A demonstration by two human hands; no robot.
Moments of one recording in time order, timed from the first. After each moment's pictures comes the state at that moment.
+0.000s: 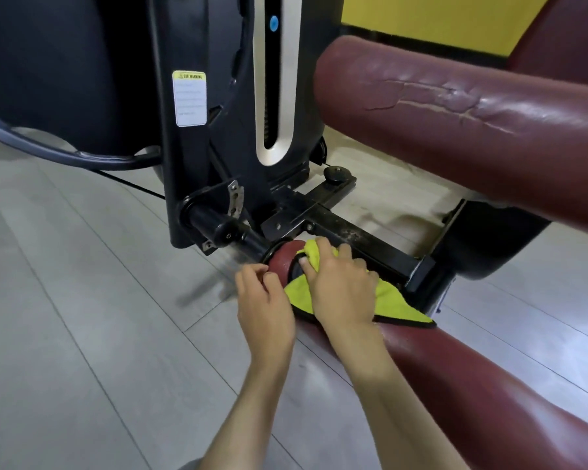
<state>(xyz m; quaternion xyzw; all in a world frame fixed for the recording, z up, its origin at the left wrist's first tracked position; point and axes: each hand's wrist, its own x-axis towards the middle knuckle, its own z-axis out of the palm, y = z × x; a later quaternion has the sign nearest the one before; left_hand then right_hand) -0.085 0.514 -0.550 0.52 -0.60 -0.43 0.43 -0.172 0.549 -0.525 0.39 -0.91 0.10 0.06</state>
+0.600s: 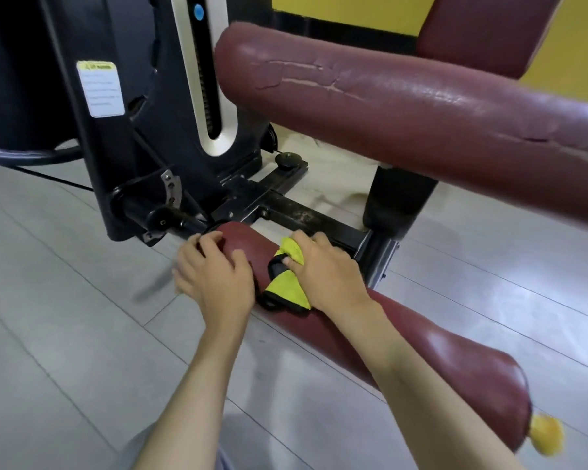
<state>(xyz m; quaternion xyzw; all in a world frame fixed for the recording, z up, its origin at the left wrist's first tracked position) -0.099 0.543 -0.536 0.53 -0.72 -0.25 0.37 -0.213 0.644 -0.506 0.46 -0.88 0.13 -0.04</state>
